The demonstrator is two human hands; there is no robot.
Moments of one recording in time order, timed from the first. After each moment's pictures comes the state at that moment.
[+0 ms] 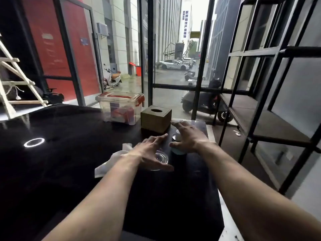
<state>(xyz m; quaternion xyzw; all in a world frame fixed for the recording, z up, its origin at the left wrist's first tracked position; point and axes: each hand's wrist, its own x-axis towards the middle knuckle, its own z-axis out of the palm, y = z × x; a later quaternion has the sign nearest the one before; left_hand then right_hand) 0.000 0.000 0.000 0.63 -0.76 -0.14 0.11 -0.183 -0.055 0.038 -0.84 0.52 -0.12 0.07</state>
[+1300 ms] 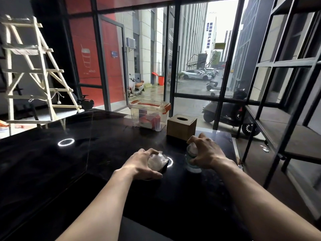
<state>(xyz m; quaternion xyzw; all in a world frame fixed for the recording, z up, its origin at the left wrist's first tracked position) 0.081 0.068 -0.008 0.73 -0.64 -0.16 0.18 -0.153 -0.025 0.027 -0.85 0.51 -0.15 0.05</state>
